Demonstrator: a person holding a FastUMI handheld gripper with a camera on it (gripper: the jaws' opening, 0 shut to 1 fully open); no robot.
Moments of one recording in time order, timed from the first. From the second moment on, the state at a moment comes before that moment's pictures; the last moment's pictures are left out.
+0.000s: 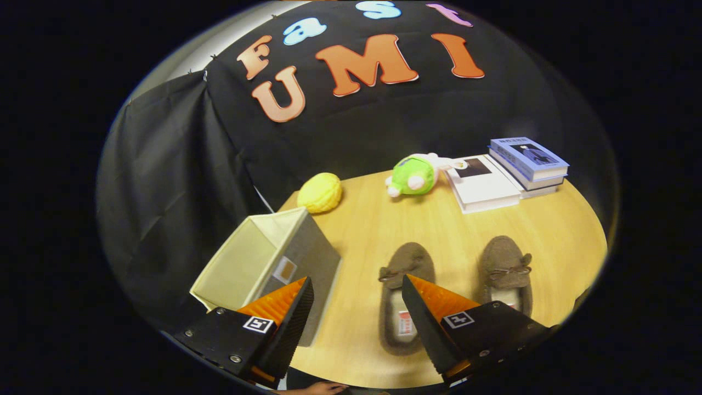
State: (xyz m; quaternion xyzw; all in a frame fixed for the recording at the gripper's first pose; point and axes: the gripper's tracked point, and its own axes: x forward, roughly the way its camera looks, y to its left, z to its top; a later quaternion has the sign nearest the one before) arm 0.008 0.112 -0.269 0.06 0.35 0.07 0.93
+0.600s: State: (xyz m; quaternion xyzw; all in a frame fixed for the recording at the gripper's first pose) arm 0.004 0.069 -0.346 0.04 0.45 0.03 0.89
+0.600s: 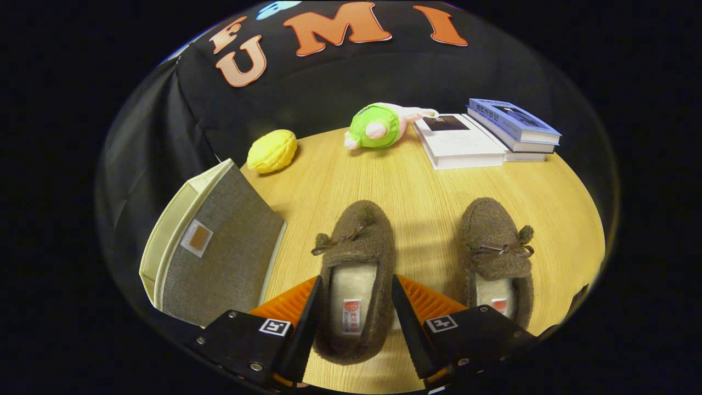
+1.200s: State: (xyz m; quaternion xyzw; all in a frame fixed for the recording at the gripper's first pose) arm 0.041 0.051 -0.389 0.10 0.47 -0.04 0.88
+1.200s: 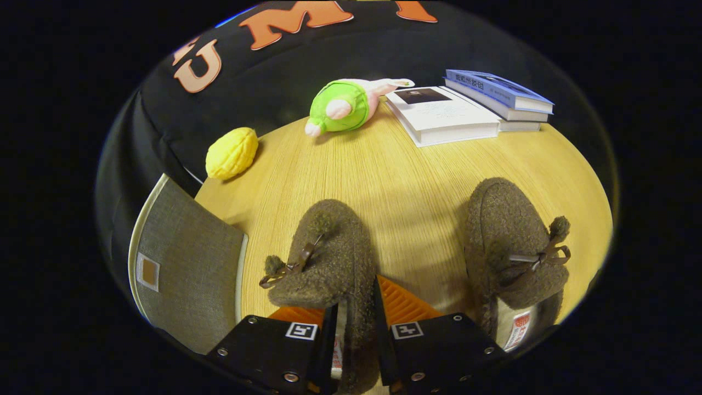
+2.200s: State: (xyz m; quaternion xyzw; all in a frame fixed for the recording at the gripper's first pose) arm 0.053 0.119 -0.263 0.22 0.38 -0.02 0.90
